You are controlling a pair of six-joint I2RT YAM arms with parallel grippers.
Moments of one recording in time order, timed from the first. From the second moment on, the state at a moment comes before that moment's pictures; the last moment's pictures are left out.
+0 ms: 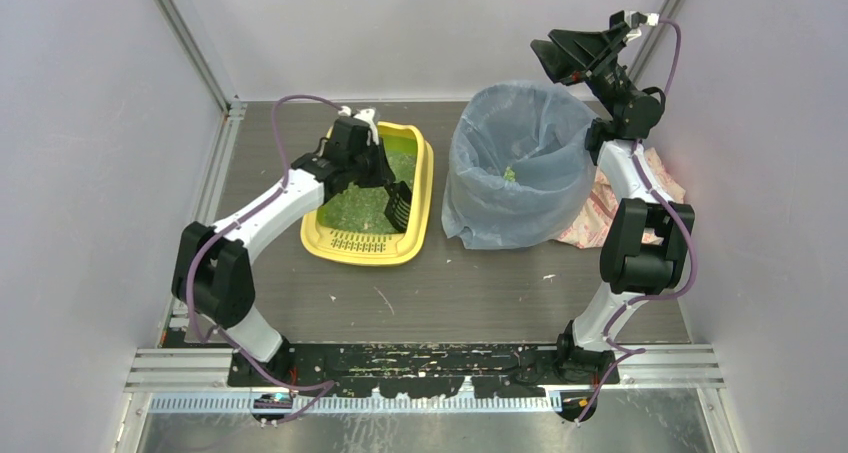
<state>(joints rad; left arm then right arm) -0.49 1.61 1.29 -0.35 0.05 -0.47 -0.13 1.76 1.41 1.37 -0.82 2.00</state>
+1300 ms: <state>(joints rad) -0.36 1.69 1.62 -0.54 0.00 -0.31 -0.13 1.77 1.39 1.38 -0.82 2.00</state>
